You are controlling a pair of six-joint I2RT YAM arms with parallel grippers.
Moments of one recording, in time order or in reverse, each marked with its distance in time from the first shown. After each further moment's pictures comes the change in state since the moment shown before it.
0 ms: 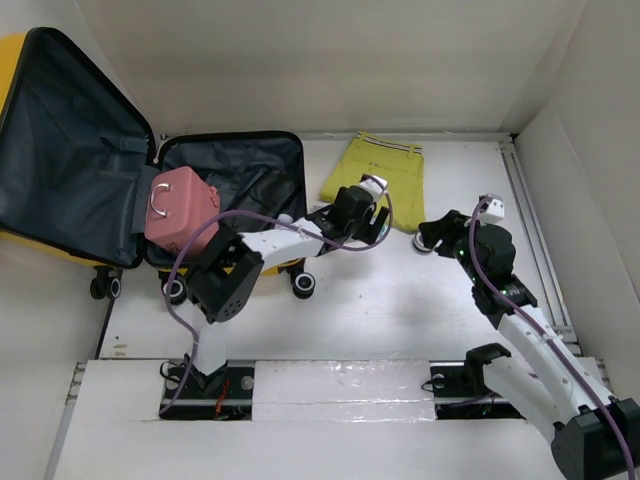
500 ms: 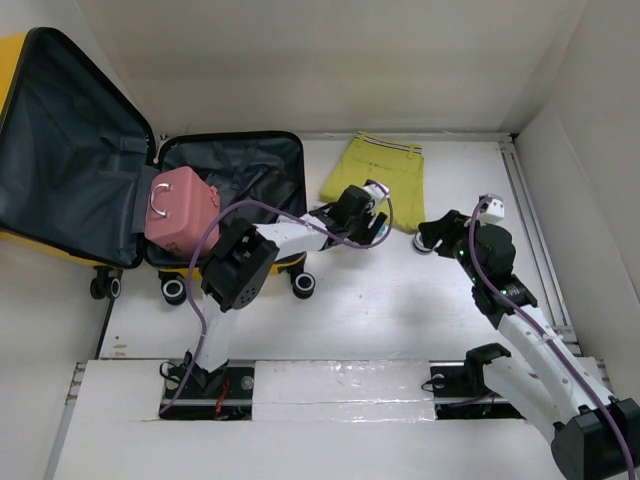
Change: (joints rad) left arm 0.052 0.162 0.082 -0.024 0.132 0.111; right arm 0.000 0.000 0.000 0.000 0.001 0.000
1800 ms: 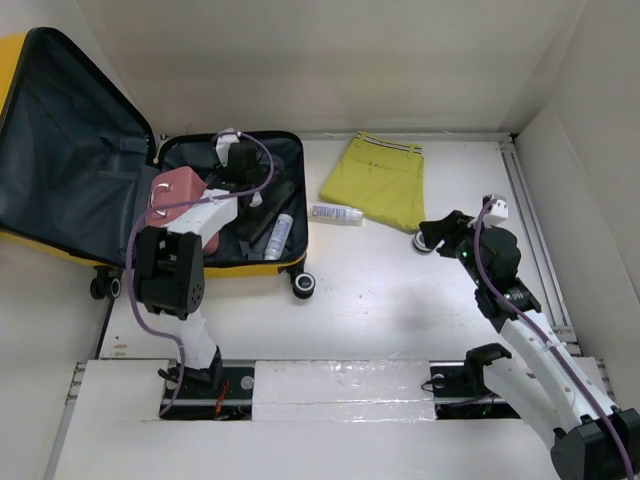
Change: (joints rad) left arm 0.528 -0.342 -0.174 -0.010 -0.266 -0.489; right arm -0.007 -0.046 0.000 0.000 -0.030 0.001
